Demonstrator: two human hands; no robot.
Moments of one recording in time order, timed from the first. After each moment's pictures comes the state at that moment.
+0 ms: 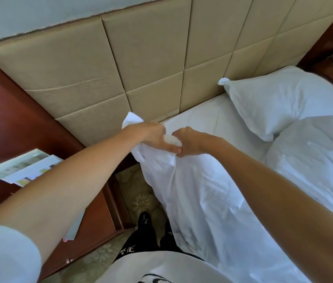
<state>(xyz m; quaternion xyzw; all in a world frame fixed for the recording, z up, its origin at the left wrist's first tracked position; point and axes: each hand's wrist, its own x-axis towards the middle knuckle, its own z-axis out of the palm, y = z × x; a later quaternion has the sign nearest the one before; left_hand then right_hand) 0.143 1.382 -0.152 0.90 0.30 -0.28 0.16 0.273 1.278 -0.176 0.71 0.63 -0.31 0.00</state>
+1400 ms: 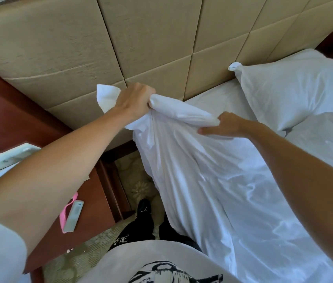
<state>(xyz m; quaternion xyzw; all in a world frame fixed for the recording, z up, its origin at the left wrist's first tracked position) 0.147 1.484 -0.176 0.94 0.33 0.03 0.10 0.374 1.296 -0.188 0.83 0.42 -0.36 0.00</state>
